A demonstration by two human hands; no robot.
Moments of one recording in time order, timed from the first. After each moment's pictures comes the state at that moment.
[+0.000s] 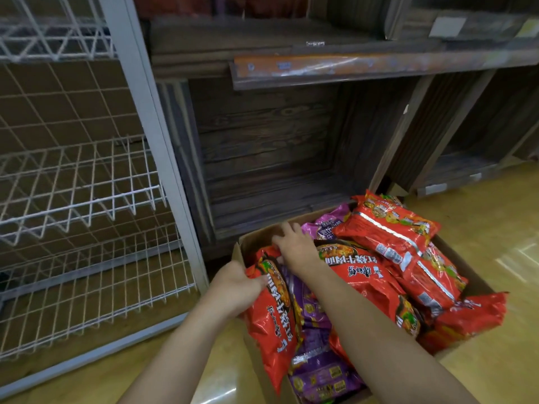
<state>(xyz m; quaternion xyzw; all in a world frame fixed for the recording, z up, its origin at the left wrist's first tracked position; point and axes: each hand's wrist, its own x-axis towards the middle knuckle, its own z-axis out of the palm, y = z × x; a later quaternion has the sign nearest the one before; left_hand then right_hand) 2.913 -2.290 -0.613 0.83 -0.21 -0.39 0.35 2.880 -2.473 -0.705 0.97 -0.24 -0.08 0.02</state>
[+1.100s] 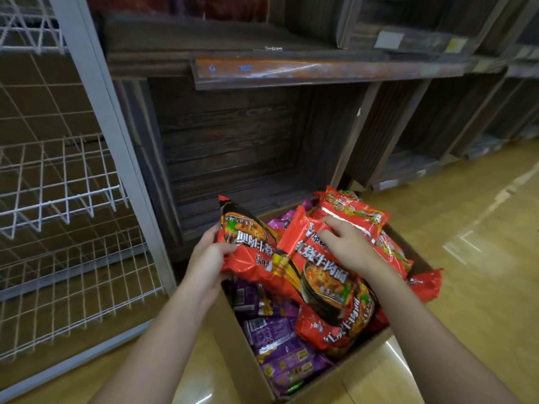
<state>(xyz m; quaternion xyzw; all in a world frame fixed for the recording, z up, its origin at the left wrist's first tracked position) 2.914 -2.314 -0.620 0.59 -0.09 -0.44 0.67 2.734 -2.480 -0.609 0.82 -0.40 0.14 -0.39</state>
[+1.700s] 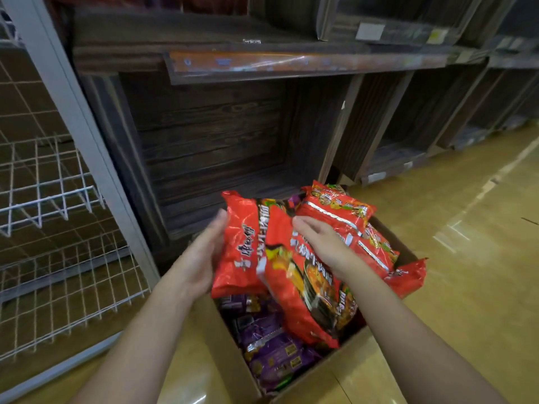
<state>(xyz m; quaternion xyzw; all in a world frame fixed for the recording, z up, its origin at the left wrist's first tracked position) 2.908 -2.322 -0.614 0.48 -0.20 -0.57 0.64 2.738 -2.473 -0.625 0.70 -0.38 0.17 -0.58</state>
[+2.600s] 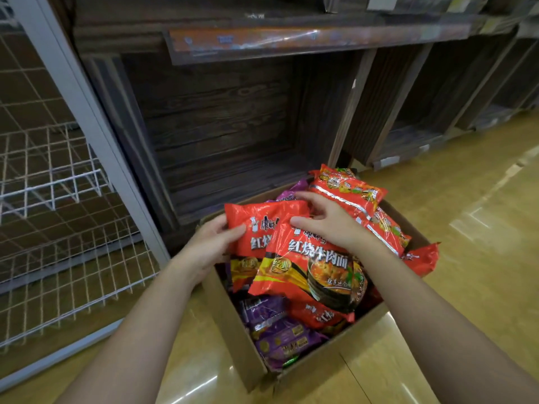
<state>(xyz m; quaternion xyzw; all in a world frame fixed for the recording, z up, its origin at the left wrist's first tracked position) 2.918 -2.326 -0.640 0.66 -0.27 -0.47 0.52 2.732 -2.494 -0.628 0.80 -0.34 0.11 -0.48</state>
